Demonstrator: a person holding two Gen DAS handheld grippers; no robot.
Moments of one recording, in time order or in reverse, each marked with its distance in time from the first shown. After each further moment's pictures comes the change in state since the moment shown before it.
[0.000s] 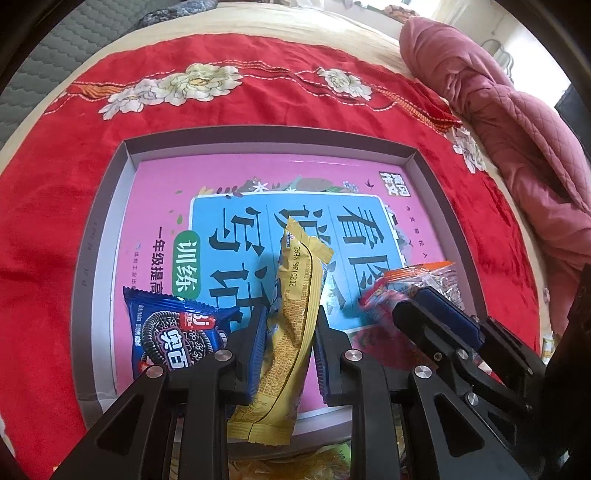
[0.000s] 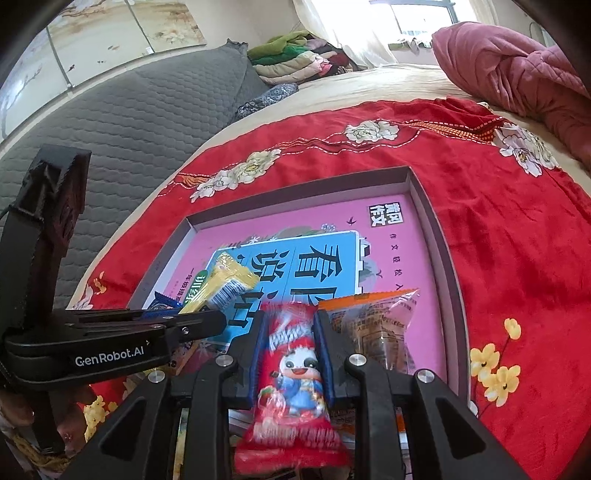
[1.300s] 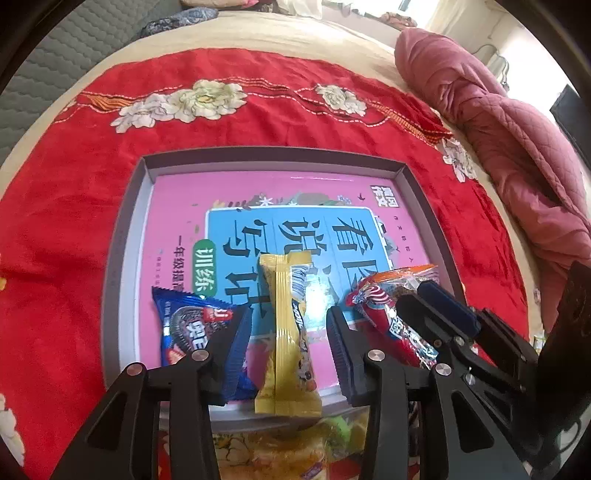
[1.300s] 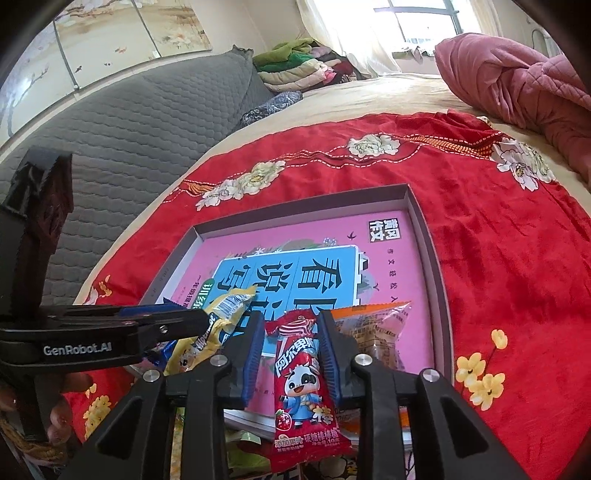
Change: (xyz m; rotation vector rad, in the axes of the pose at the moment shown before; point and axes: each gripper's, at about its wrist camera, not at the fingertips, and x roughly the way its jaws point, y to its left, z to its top) left arm -0.033 0.006 -0.005 0.008 -0.032 -0.011; right arm -0.016 0.003 0.006 -0.018 -0.031 0.002
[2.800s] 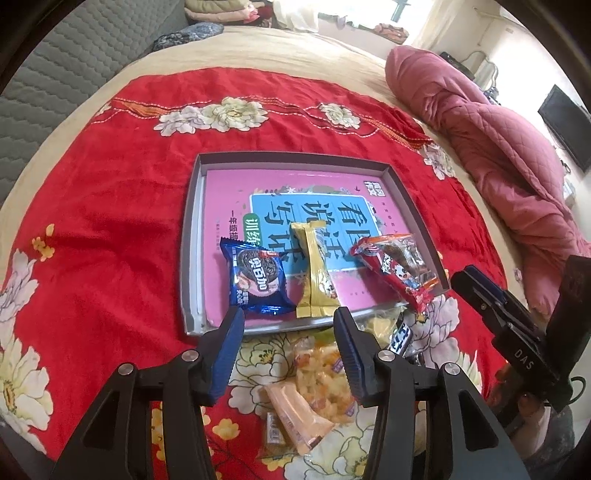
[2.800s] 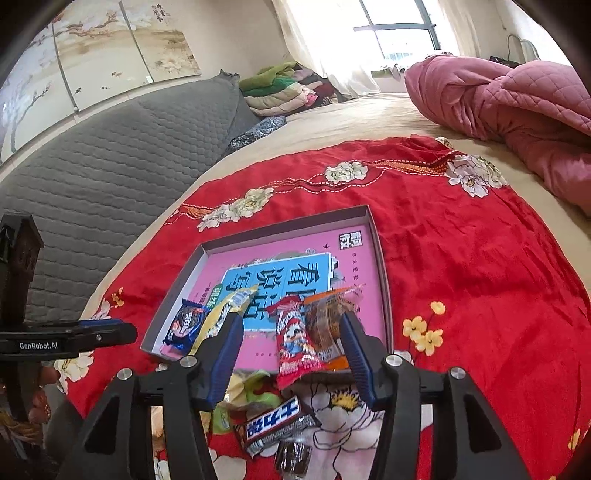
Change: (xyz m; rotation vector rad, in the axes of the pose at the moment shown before) left arm -0.083 0.031 -0.050 0.014 -0.043 -0.014; right arm -0.081 0.004 -0.020 0.039 -0.076 -0.058
